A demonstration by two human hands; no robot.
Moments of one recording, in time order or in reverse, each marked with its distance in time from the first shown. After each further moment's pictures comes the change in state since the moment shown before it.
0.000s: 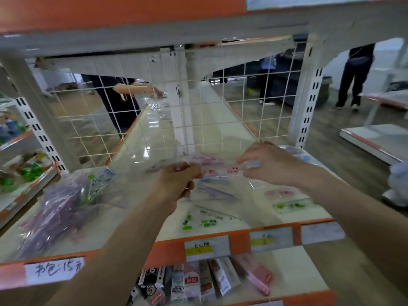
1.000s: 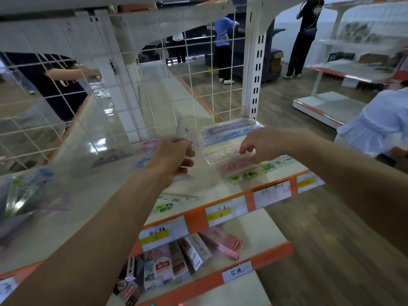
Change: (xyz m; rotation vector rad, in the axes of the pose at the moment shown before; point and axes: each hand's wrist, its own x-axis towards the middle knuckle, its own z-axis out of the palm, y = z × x) left_hand 0.009 0.010 0.086 0.142 -0.182 -0.063; right_hand -0.032 0.072 -0.015 -0.330 -0.355 0.148
